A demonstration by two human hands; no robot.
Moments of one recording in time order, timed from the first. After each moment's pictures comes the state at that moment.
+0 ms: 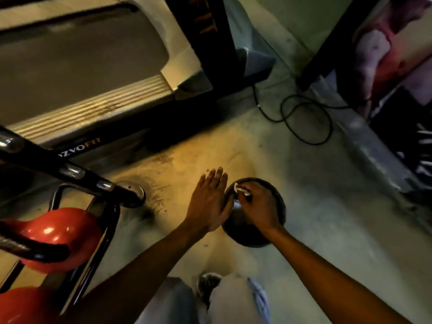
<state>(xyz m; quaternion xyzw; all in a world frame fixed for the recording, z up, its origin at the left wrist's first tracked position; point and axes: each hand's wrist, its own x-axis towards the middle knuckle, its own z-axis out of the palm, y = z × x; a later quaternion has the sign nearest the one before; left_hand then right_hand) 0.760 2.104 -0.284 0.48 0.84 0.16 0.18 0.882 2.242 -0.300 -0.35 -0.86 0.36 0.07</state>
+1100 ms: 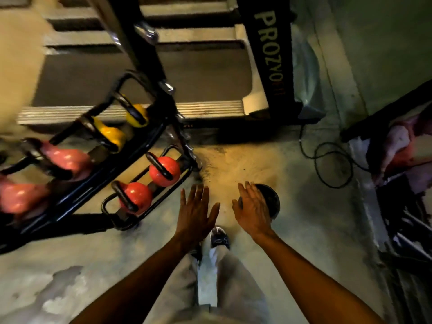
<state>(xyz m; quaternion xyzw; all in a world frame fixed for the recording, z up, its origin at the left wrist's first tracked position) 0.875 1.931 0.112 0.18 0.95 0.07 0.23 0.912 2.127 0.079 -0.13 -0.95 0.27 -0.13</state>
